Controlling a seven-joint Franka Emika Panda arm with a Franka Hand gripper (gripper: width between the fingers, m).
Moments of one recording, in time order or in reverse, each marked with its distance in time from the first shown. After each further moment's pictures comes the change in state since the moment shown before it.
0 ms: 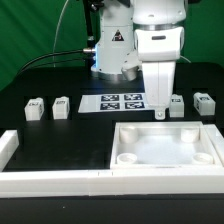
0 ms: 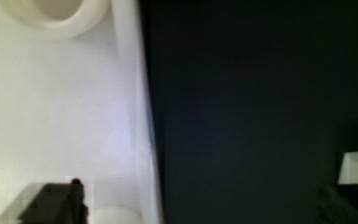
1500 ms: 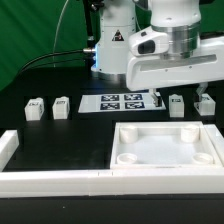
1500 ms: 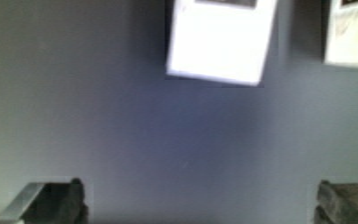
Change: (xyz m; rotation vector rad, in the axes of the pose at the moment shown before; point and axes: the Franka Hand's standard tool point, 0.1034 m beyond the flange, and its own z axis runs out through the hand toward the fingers) arm 0.044 -0.055 0.020 0.049 -0.002 1.371
